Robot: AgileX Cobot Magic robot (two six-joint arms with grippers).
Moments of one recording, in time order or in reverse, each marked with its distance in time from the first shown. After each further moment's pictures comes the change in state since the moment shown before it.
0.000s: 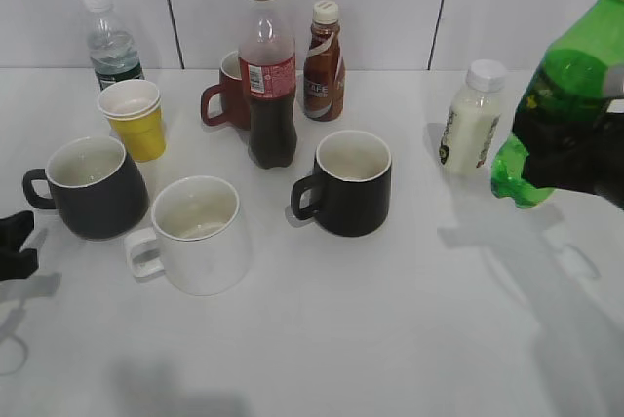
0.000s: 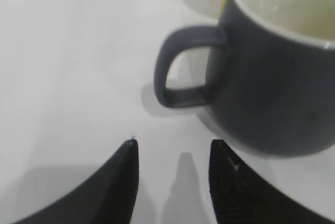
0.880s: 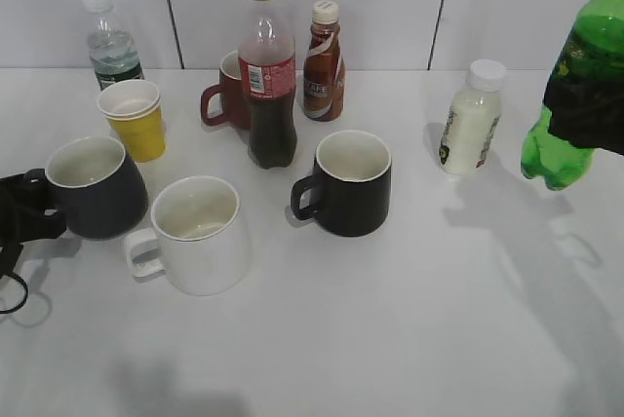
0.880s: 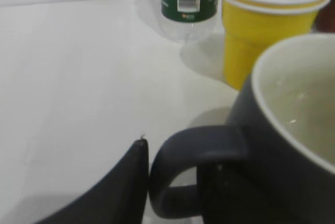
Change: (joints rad) left arm 0.000 0.112 -0.206 0.047 0.024 0.000; right arm 0.000 -0.156 -0.114 0.099 0.359 0.004
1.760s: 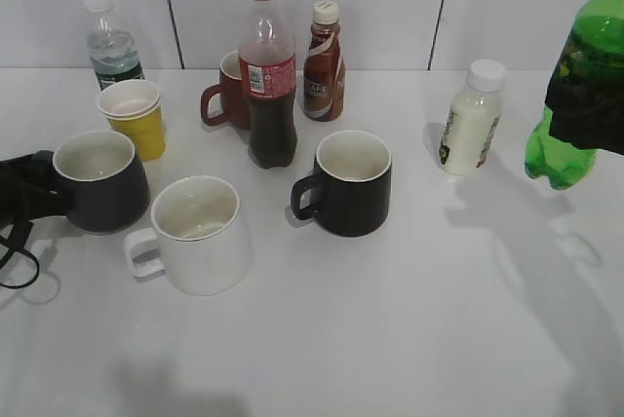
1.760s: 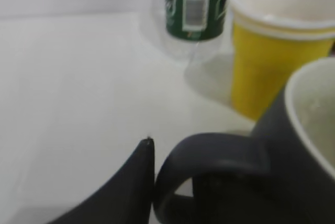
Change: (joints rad) left arm -0.001 0.038 -0.083 -0.001 -0.007 -0.028; right arm 0.000 0.000 0.000 0.016 0.001 -0.046
